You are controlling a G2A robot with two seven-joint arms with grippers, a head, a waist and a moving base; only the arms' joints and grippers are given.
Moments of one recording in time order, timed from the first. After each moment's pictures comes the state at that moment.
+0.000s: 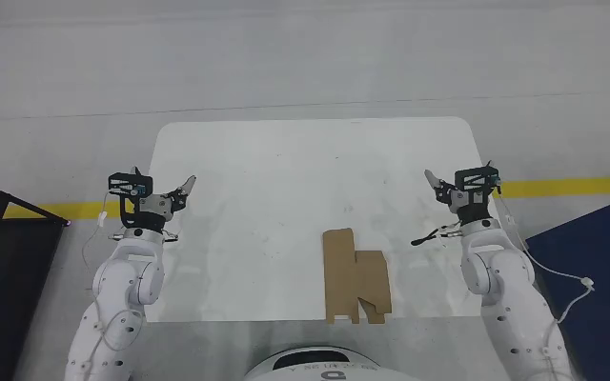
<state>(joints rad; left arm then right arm) 1.73 -1.15 -1.60 -1.80 1.33 0.00 0.00 -1.73 -1.15 1.60 -1.80 -1.33 0.00 0.00</state>
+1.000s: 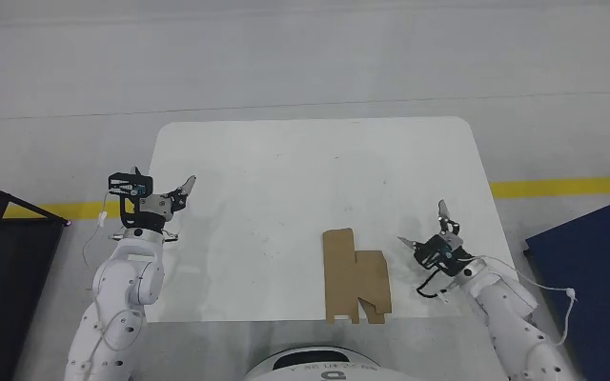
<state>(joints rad) 1.73 -1.15 -1.60 -1.80 1.33 0.00 0.00 -1.89 -1.08 1.64 -1.63 -2.03 -0.35 -0.65</state>
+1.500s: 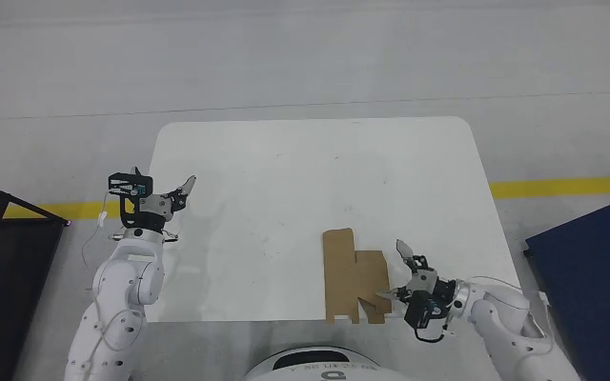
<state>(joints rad) 1.73 -1.15 -1.60 -1.80 1.33 0.00 0.00 -1.92 -1.04 1.54 -1.67 -2.29 -0.53 -0.92</state>
